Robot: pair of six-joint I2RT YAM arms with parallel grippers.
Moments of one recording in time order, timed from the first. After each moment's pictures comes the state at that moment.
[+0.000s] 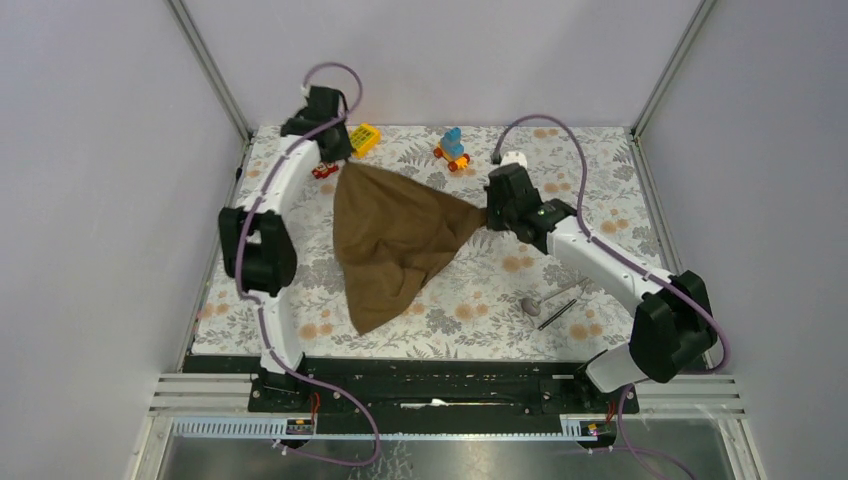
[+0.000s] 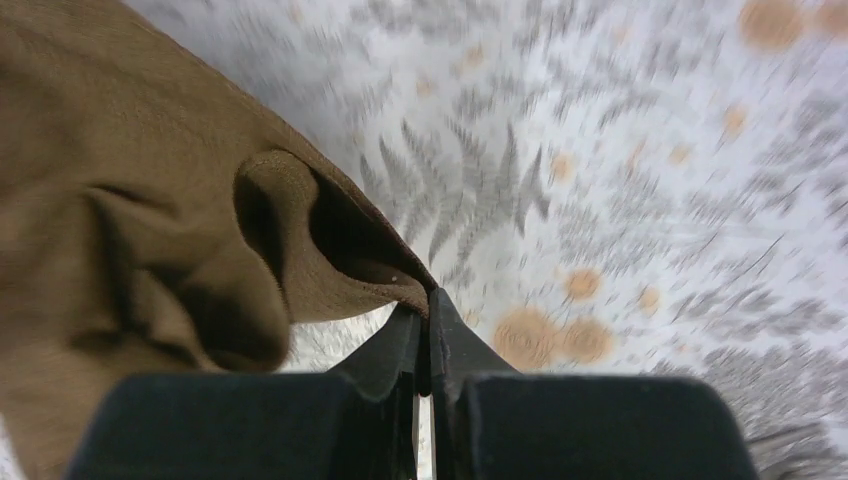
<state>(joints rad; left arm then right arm) -0.18 2.05 1.86 -0.70 -0.12 -0.42 0.58 1.48 1.09 -0.40 0.25 0.38</state>
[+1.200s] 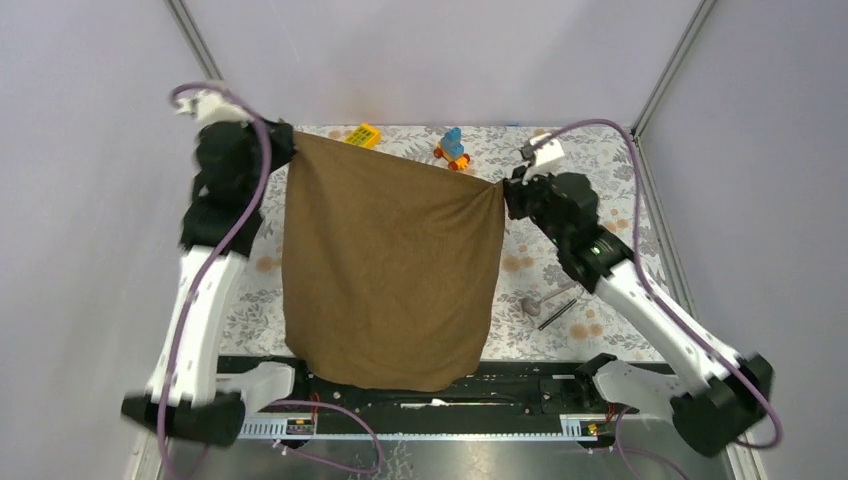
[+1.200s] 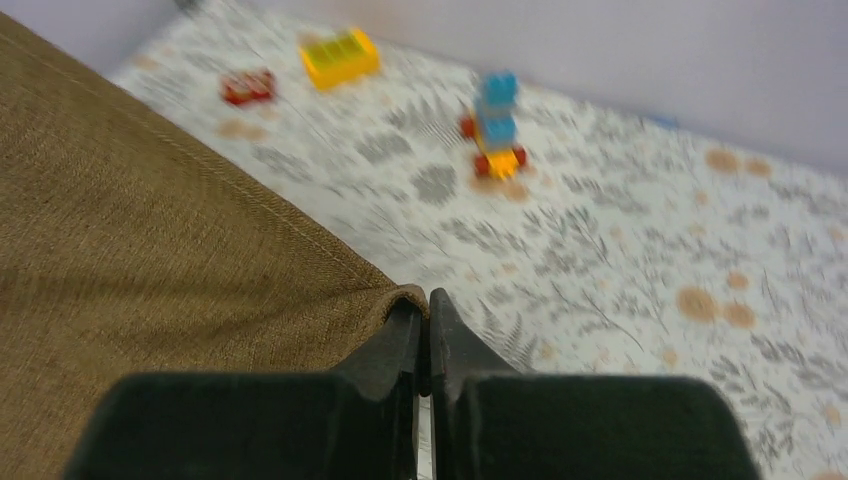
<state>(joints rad) -0.14 1.03 1.44 -0.43 -0.15 -0.58 0.56 1.00 0.99 -0.10 0.06 0.07</state>
